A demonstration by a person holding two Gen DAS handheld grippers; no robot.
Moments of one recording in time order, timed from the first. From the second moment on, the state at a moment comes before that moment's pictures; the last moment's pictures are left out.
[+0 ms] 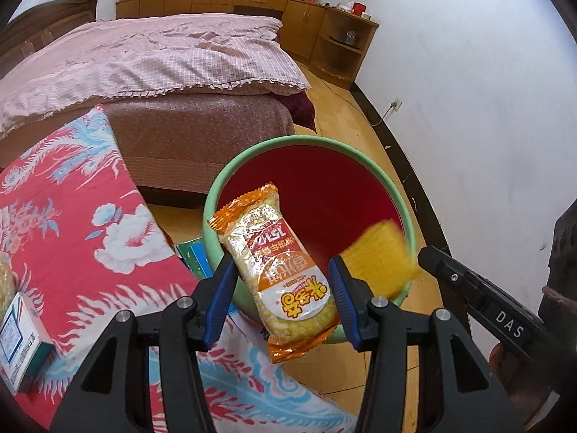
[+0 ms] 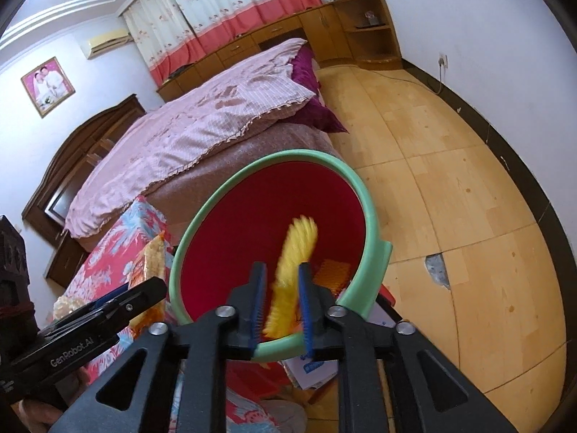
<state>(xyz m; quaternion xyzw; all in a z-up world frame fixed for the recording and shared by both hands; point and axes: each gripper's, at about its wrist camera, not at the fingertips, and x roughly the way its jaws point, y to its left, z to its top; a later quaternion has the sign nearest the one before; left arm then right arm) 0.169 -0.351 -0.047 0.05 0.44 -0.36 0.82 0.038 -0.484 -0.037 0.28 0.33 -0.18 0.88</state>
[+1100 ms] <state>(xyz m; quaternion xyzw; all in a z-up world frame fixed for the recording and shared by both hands) 0.159 -0.255 -0.018 0.00 0.43 -0.29 0.86 0.034 -0.444 -0.022 0.28 0.35 -0.14 0.88</state>
